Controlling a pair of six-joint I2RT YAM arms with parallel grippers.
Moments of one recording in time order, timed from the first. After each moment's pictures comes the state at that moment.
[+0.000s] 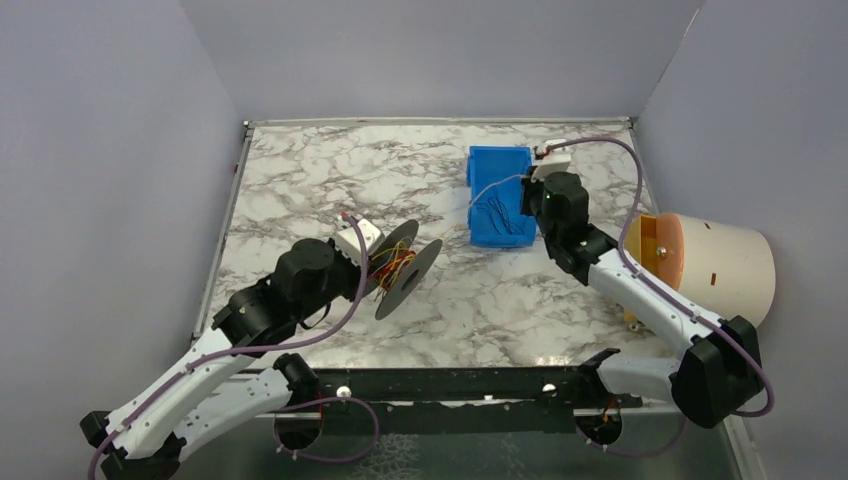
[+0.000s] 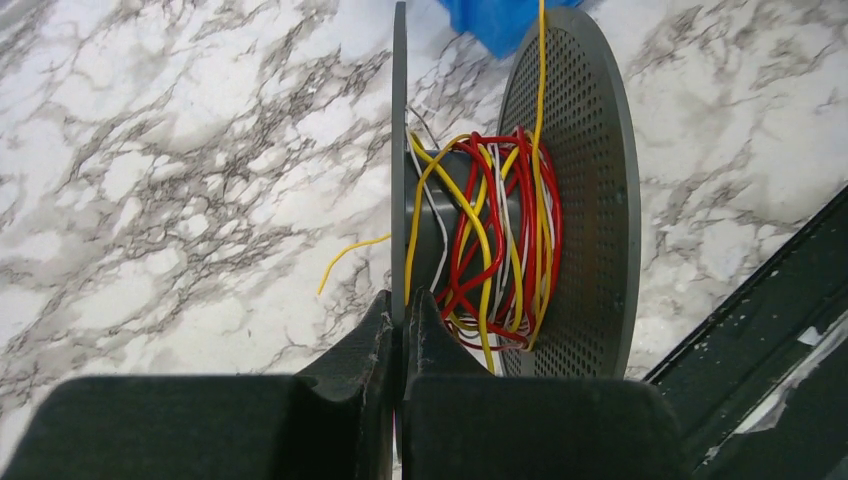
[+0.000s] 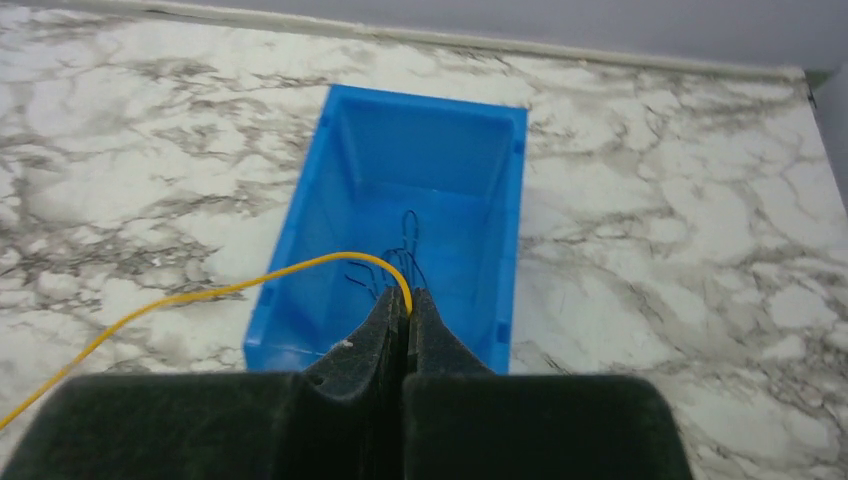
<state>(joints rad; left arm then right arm) -0.83 0.67 0.84 -0.62 -0.16 0.01 0.54 1.20 0.88 0.10 0.38 0.03</state>
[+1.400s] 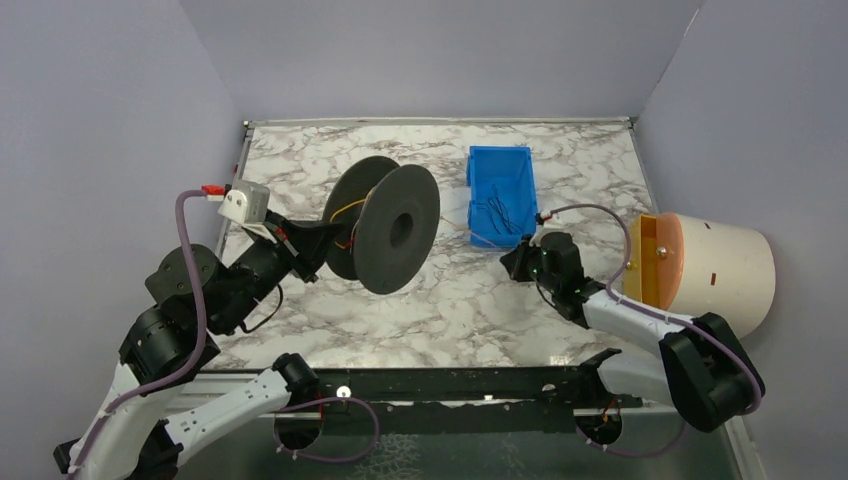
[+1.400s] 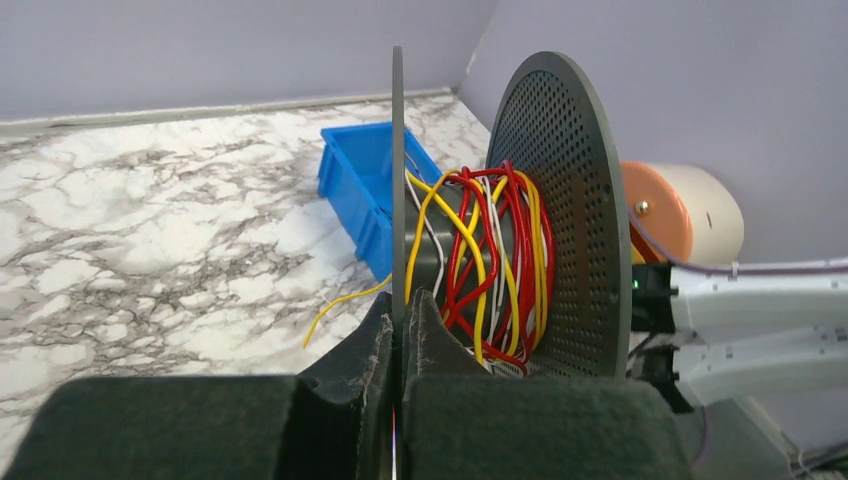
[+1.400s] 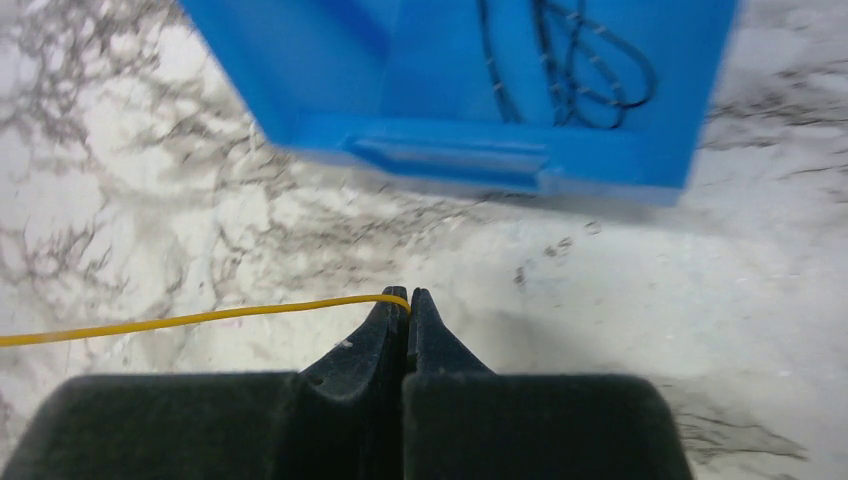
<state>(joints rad) -0.83 0.59 1.28 -0.69 -0.17 -0.36 0.42 1.19 0.37 0.33 0.01 0.45</state>
